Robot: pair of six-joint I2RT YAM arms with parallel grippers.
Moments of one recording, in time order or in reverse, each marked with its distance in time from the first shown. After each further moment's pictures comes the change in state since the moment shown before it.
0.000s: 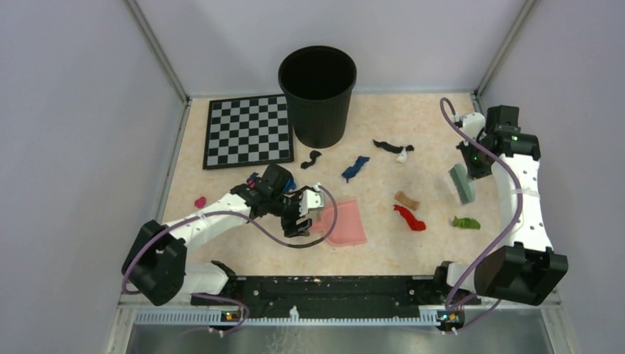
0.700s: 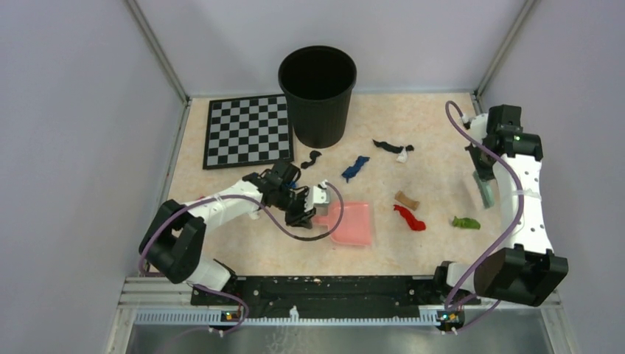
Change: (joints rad) left arm 0.019 0.202 0.050 -0.008 0.048 0.085; right arm -0.002 0.031 0.060 -0.035 0.145 0.044
